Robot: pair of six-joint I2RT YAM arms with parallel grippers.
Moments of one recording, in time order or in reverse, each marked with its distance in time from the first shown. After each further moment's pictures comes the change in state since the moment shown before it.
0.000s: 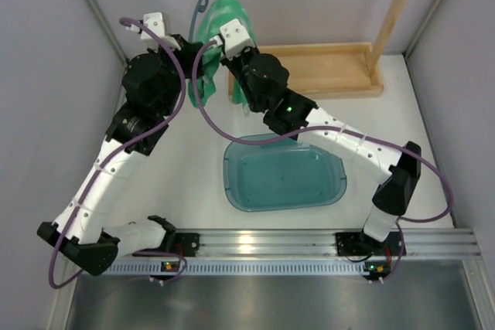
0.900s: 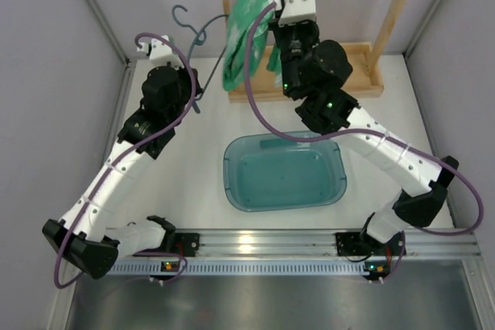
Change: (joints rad) left arm 0.031 -0.024 -0.187 -0.064 -0.131 -0.105; right arm -0.028 -0.156 0.040 0.208 0.200 -0.189
